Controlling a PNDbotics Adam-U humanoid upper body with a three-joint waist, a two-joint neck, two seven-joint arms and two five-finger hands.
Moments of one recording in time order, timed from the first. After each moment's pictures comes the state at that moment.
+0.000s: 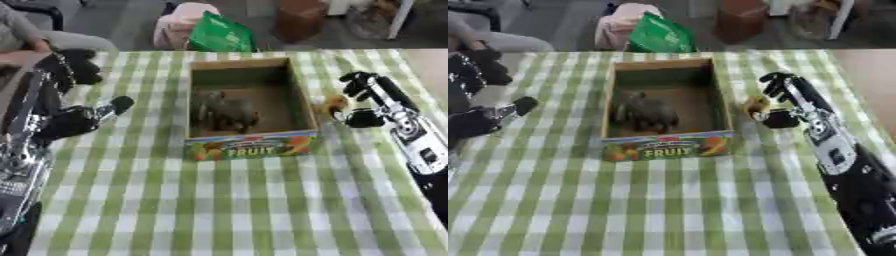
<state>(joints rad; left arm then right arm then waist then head) -0.34 0.34 0.02 -1.77 -0.05 0.02 0.00 -0.79 -0.35 0.12 -0.91 0.58 -0.12 0.06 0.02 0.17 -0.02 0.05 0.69</state>
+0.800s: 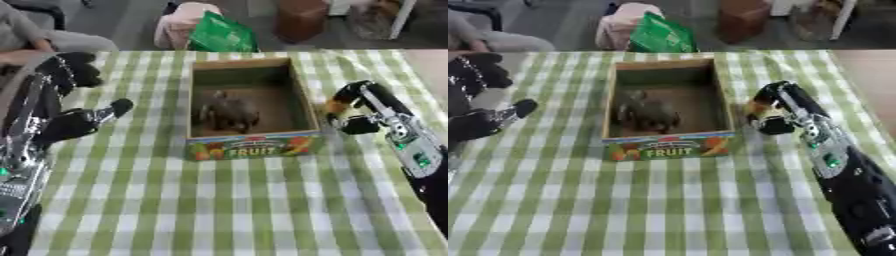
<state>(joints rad) -0.33 0.34 0.02 -1.77 -0.05 0.02 0.00 -0.80 -0.35 0.12 -0.89 0.67 -0.11 0.07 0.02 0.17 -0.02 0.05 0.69</state>
